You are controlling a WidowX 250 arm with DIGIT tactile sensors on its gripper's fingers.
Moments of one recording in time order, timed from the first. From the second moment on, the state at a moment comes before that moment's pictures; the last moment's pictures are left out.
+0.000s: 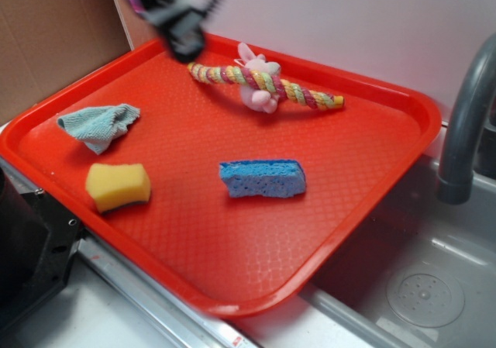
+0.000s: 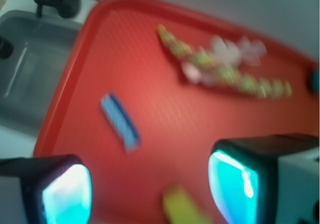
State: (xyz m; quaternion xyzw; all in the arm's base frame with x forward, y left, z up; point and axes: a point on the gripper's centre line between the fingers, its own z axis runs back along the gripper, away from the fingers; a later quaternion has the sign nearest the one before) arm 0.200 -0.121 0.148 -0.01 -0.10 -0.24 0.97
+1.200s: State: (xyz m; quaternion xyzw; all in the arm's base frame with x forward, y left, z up) arm 0.198 -0.113 0.023 -0.02 0.02 -0.31 0.95
